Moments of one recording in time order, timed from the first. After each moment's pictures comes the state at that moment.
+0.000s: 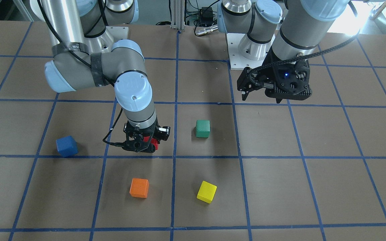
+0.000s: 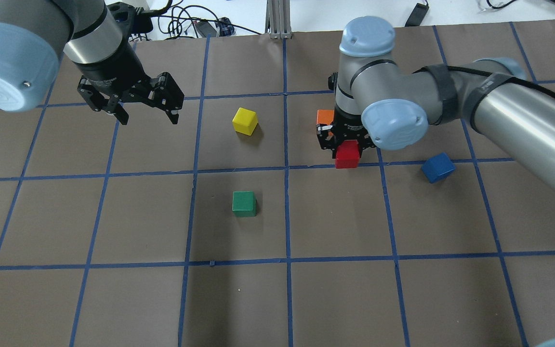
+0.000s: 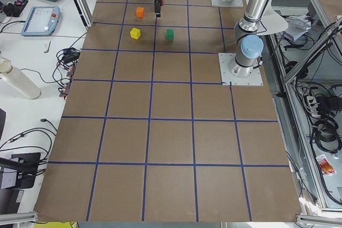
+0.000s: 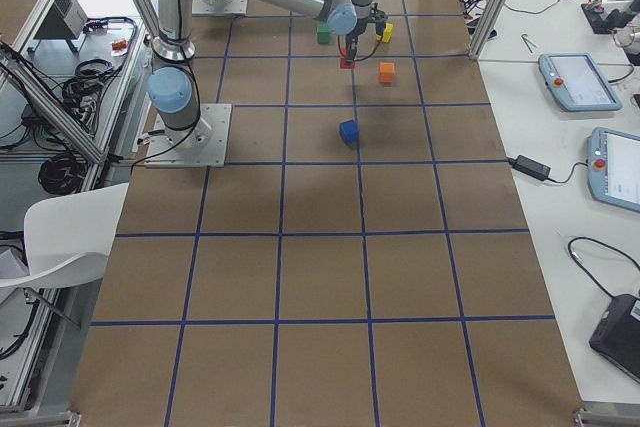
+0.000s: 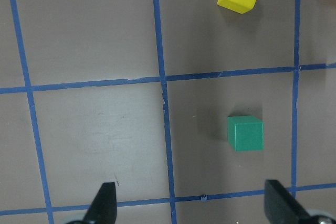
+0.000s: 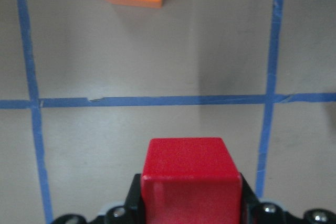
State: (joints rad) left arm -1.58 -1.63 -1.56 -1.54 1.55 0.04; right arm 1.72 -1.28 1.73 -1.94 -1.58 0.13
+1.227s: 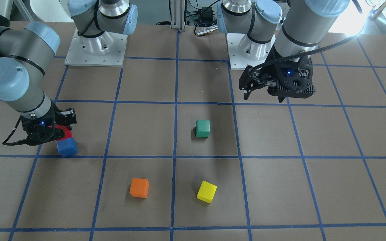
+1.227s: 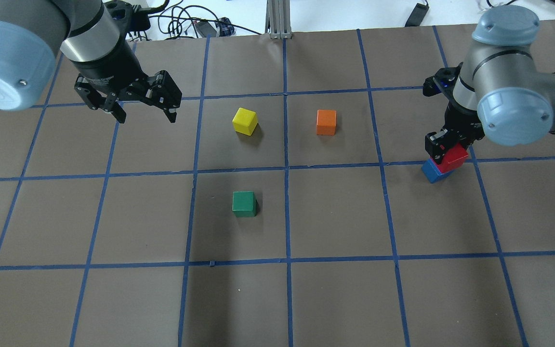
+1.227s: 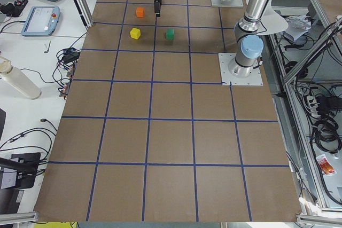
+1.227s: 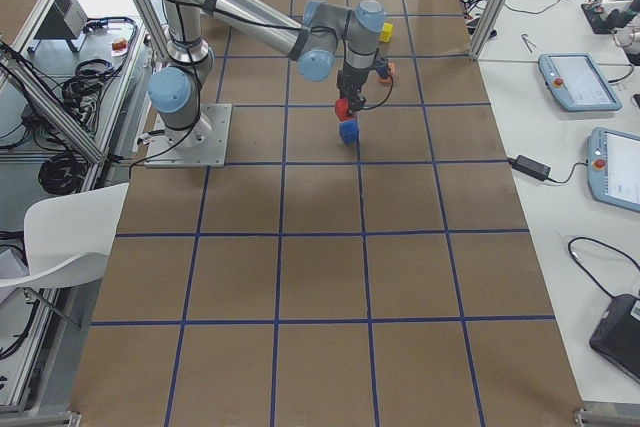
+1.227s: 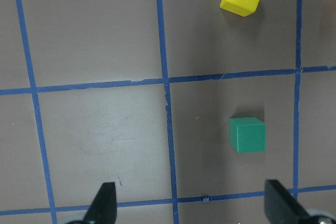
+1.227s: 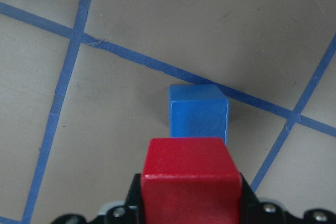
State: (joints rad) left arm -1.58 -1.63 -1.56 -1.54 1.55 0.04; right arm 1.38 -1.36 1.87 -1.98 -1.69 -0.56
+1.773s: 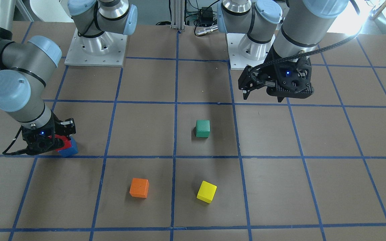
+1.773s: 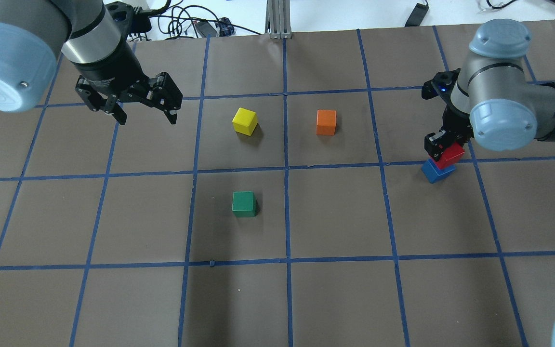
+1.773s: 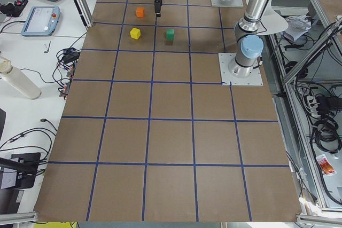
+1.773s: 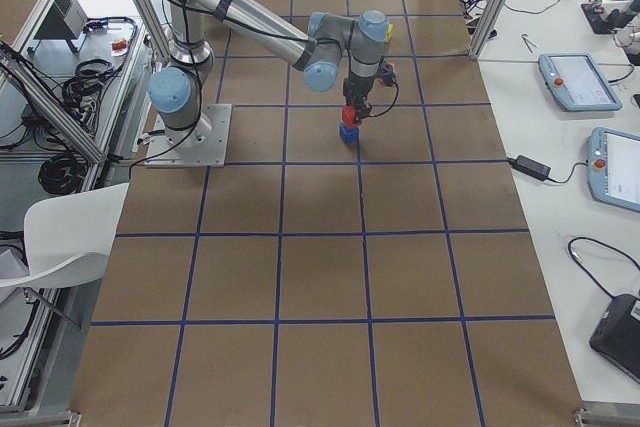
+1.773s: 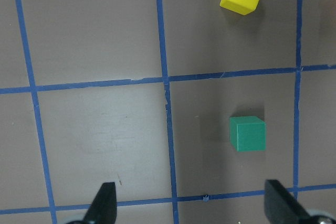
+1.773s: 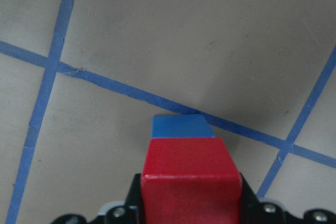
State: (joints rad) left arm -1.58 -1.62 -1.56 -1.54 1.55 0.04; right arm 1.38 -1.31 1.88 -2.08 -1.68 -0.55
